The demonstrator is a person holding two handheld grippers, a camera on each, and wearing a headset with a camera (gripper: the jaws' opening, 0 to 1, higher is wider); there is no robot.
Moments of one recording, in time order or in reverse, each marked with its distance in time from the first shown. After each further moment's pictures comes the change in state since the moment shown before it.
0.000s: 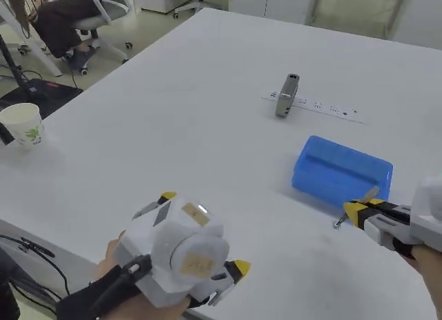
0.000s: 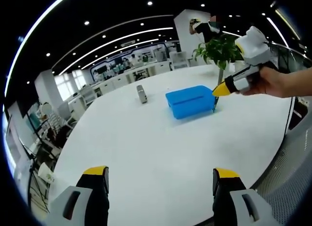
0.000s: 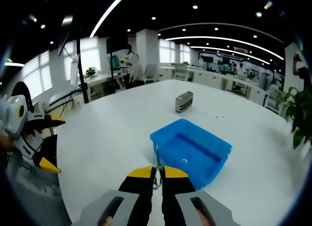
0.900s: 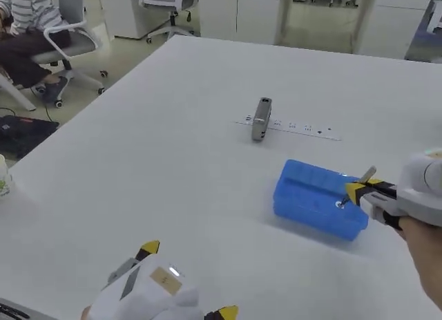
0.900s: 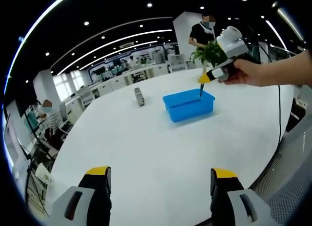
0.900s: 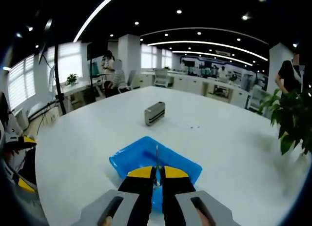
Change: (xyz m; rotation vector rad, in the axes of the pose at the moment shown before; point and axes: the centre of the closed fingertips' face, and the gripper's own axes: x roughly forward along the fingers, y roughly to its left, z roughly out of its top) left arm -0.001 -0.005 0.005 -0.011 -0.024 -0.027; right arm 0.016 -0.069 0.033 0.050 -0.047 -0.171
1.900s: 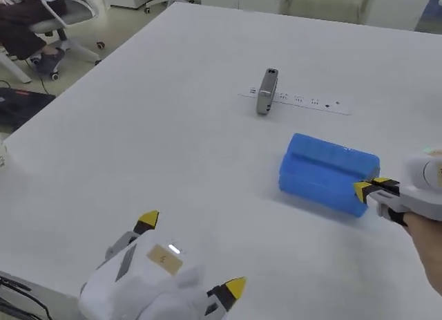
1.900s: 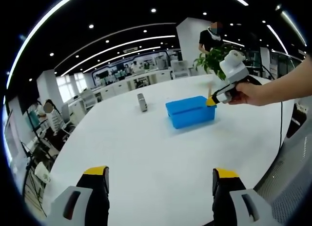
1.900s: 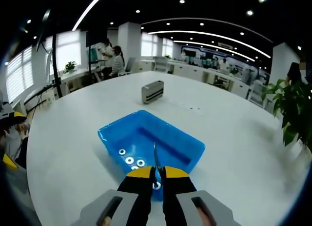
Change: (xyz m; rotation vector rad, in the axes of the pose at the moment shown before) left arm -0.002 0.004 0.008 -0.038 -0.063 0.007; right arm 0.018 -0.008 -0.048 -0.034 0.114 -0.013
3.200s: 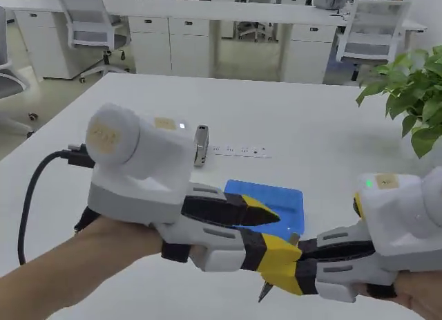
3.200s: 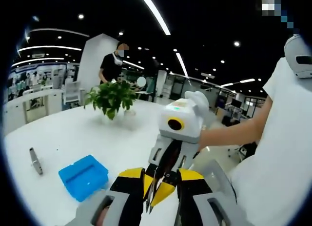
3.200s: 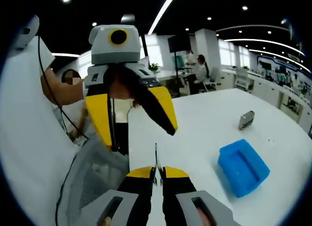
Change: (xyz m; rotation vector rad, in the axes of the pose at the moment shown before) left arm -0.056 -0.141 0.169 0.131 -0.172 -1.102; right arm -0.166 0.175 0.028 -0.236 -0.048 0.737
